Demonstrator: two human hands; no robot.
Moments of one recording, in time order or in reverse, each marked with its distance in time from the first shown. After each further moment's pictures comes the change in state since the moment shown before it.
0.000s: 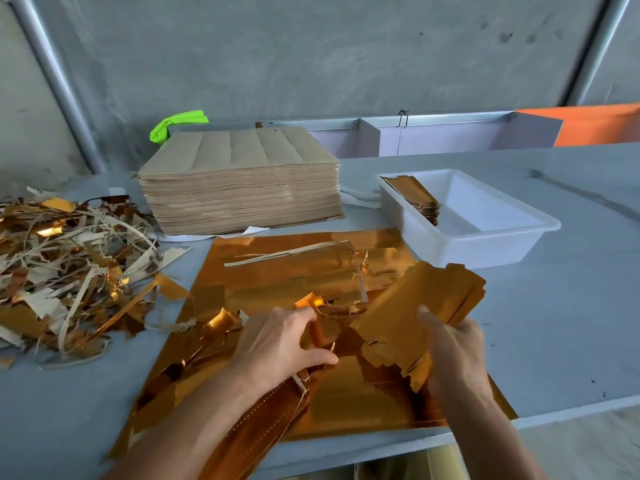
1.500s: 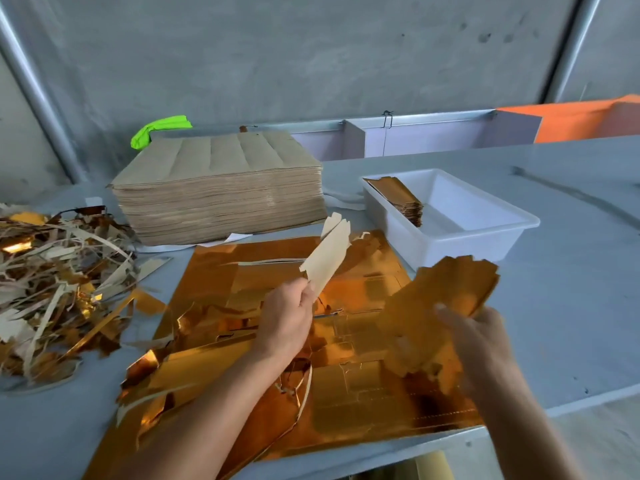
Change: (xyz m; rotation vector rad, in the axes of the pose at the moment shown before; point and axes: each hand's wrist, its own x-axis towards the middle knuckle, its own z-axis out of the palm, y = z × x) left_hand 0.051 0.026 0.021 -0.460 0.206 -0.257; right_hand 0.017 -0.021 -0.035 -0.228 0.043 -0.006
